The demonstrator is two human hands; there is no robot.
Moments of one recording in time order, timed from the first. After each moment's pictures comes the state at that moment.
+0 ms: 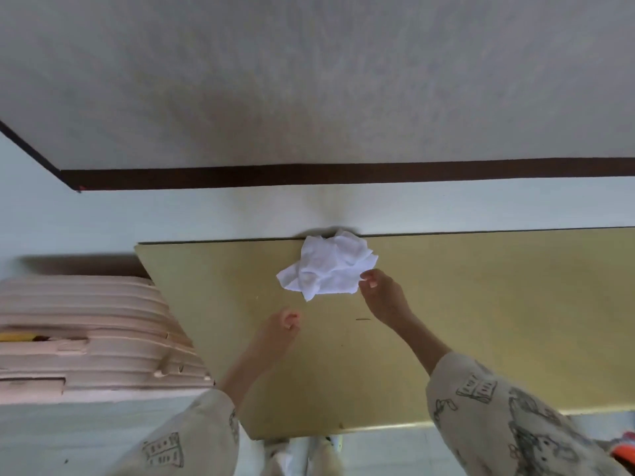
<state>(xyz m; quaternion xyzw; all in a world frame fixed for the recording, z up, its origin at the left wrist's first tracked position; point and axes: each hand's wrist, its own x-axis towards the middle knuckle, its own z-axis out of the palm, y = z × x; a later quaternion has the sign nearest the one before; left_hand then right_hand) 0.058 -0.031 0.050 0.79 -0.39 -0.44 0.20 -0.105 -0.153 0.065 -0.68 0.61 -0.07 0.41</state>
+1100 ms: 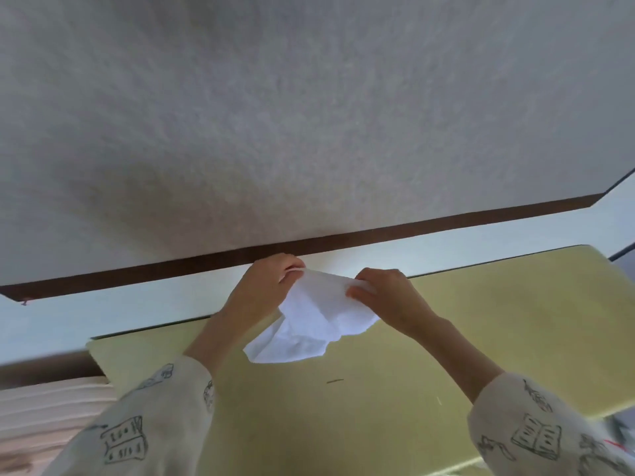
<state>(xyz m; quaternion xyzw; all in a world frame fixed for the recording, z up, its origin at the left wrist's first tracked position) 0.076 -0.173 0.194 0.66 -0.66 -0.23 0.29 -0.138 -0.213 0.204 -0.82 0.50 -0.11 0.26</state>
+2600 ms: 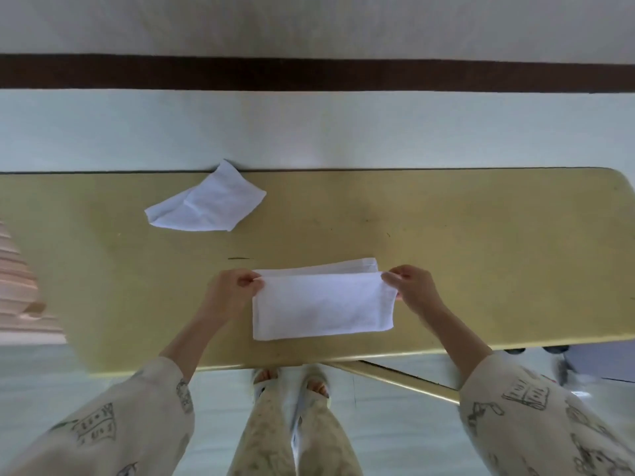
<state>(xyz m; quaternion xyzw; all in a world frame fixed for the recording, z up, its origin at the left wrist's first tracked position) -0.128 -0.081 0.007 0.82 -0.36 -0.38 0.22 -0.401 -0.209 0.006 -0.57 0.66 -0.09 0.48</state>
